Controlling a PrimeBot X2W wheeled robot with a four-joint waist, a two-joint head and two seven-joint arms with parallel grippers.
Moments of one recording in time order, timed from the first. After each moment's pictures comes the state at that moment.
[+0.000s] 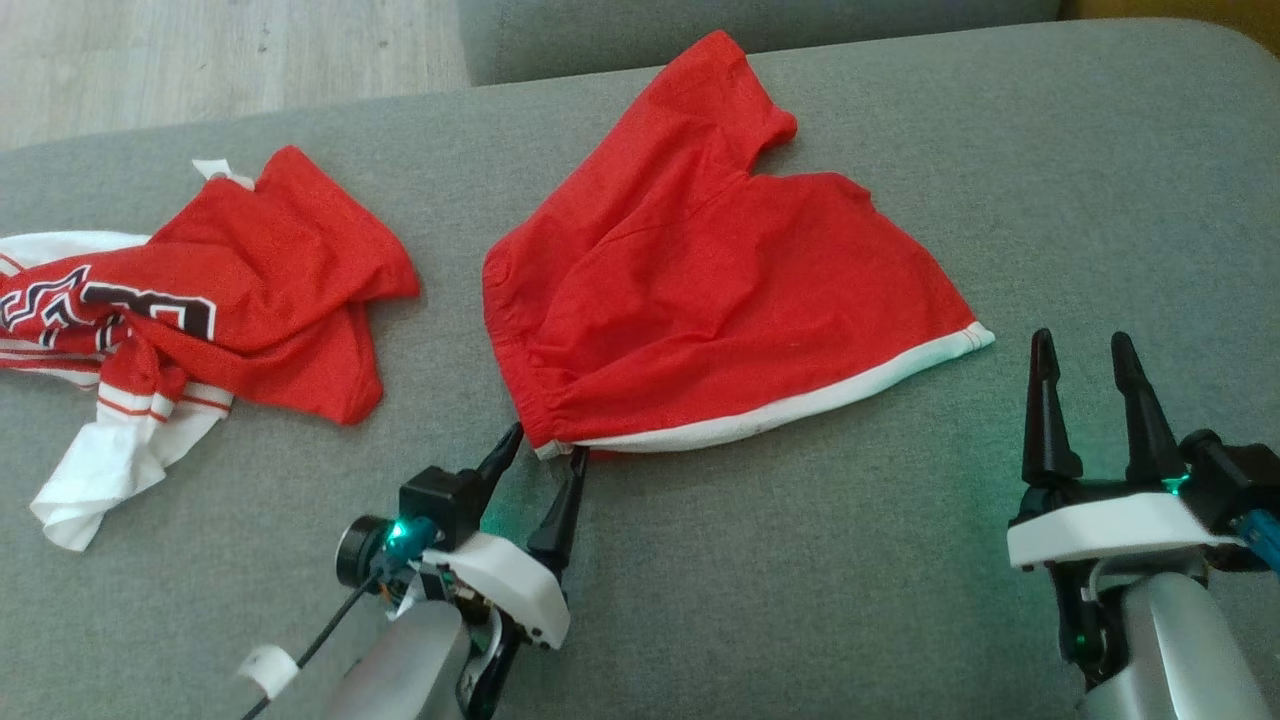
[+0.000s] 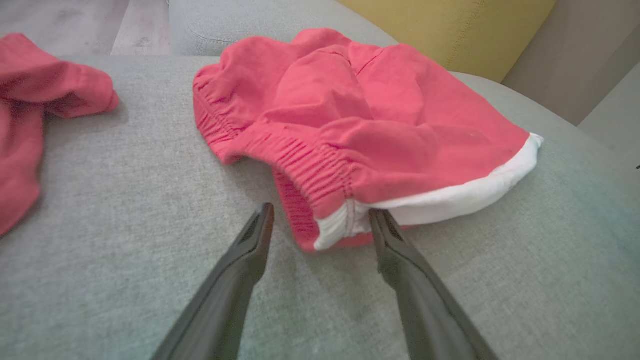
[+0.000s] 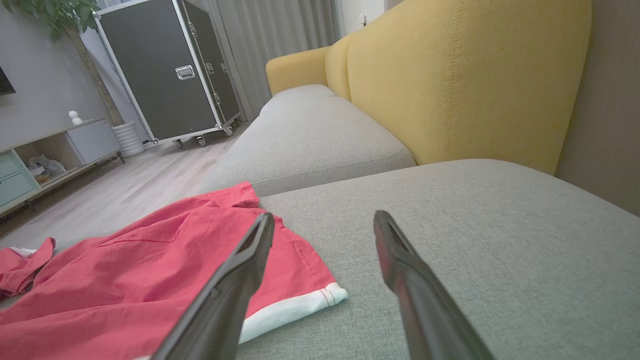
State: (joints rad) left arm -0.38 0.05 -0.55 0.73 -0.42 -0.10 -0.21; right arm -0.14 -0.05 -0.05 0.29 0.20 0.13 -0.25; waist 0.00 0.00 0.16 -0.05
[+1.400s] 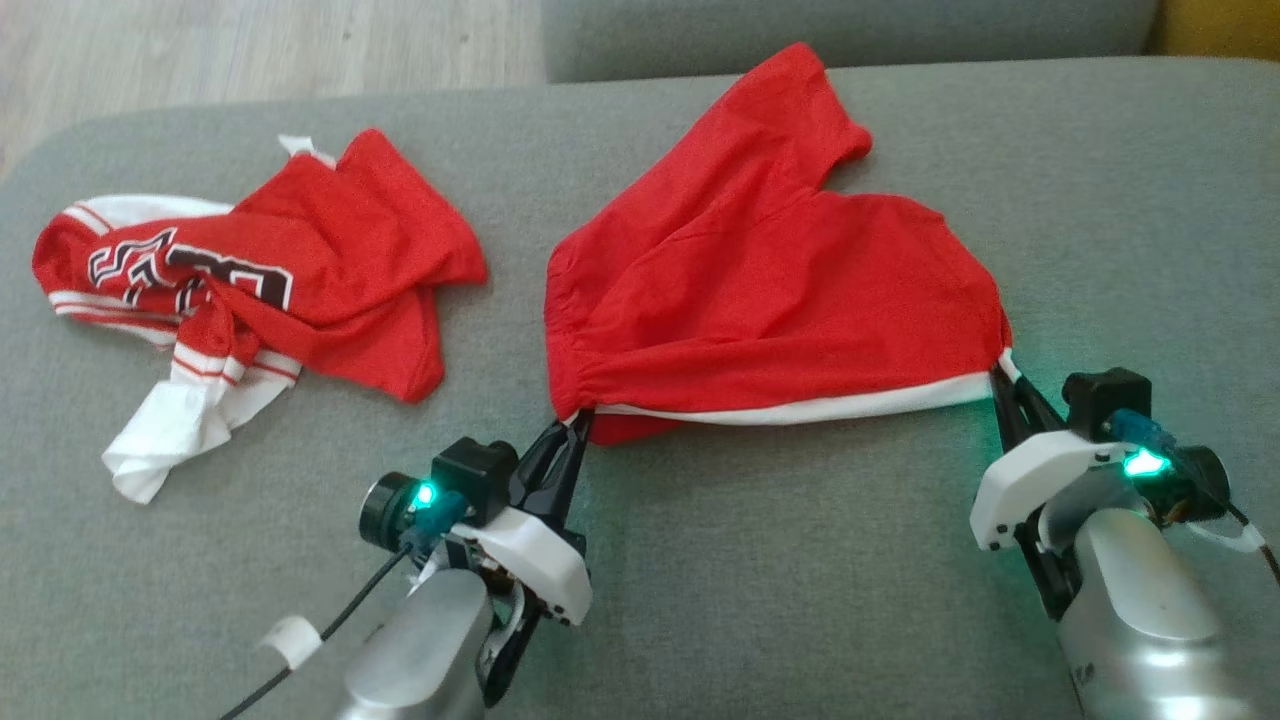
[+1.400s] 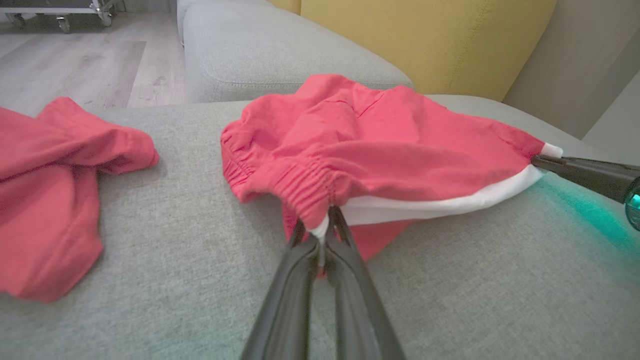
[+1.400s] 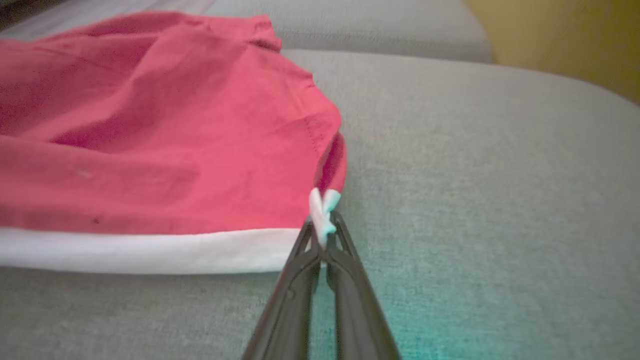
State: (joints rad) left arm -0.45 0.05 -0.65 0.74 -0.43 -0.09 -0.24; right arm -0.43 -0.09 -0.04 0.86 -0.06 0.13 -0.12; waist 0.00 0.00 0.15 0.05
